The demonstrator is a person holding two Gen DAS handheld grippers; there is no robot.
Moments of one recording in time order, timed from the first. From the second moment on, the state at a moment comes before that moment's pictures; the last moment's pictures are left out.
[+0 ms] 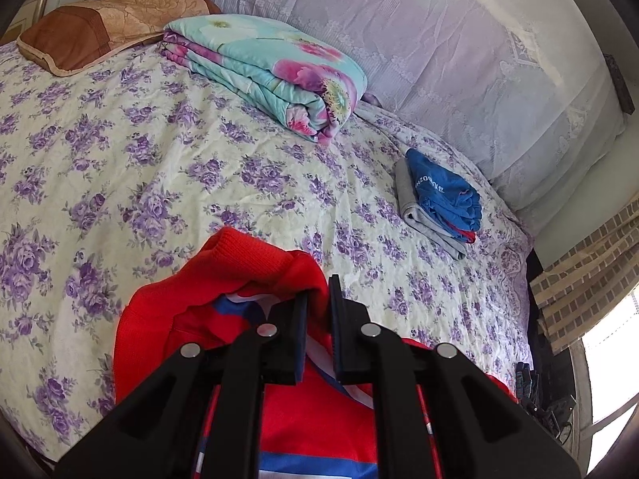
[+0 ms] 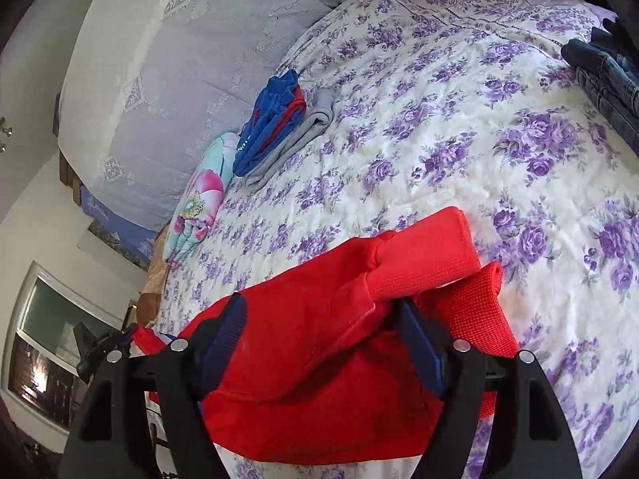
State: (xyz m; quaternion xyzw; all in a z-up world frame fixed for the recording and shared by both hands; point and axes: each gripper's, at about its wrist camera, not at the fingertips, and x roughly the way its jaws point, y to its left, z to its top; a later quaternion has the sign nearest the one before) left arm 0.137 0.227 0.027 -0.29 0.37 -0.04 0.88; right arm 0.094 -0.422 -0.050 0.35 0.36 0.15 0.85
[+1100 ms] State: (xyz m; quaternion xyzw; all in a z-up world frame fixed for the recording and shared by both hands) left arm 0.235 0.266 0.012 -0.29 0.40 0.06 0.87; right arm 0.249 -0.452 -0.020 0.34 0.32 0.11 0.88
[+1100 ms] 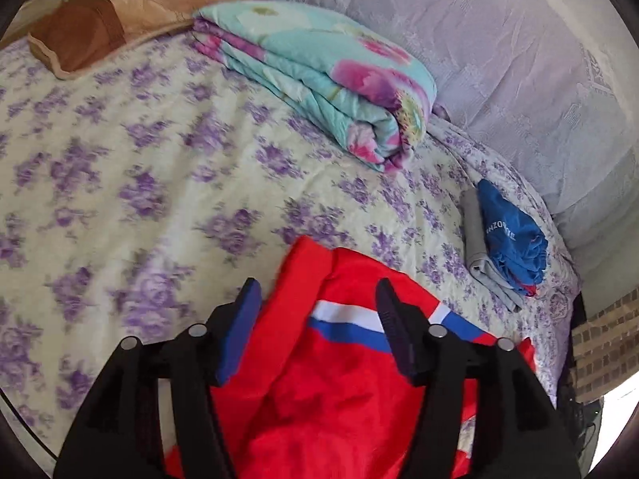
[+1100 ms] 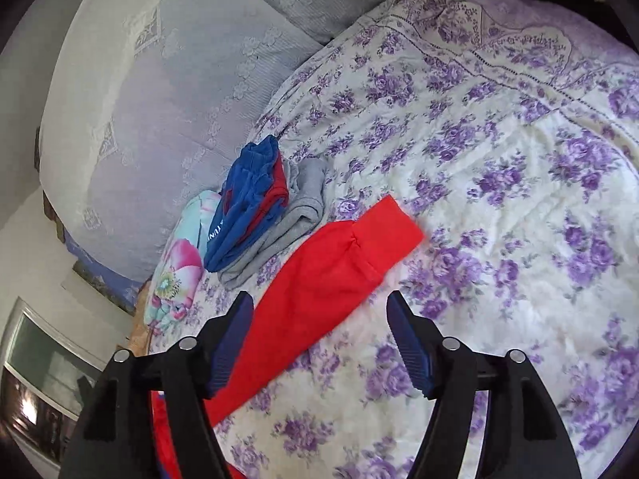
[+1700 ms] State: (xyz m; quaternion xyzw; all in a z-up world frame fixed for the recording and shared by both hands) left arm 0.090 0.244 -0.052 -0.40 0.46 -0.02 0.79; right arm 0.155 -0.468 -0.032 0.36 0.31 0.13 0.87
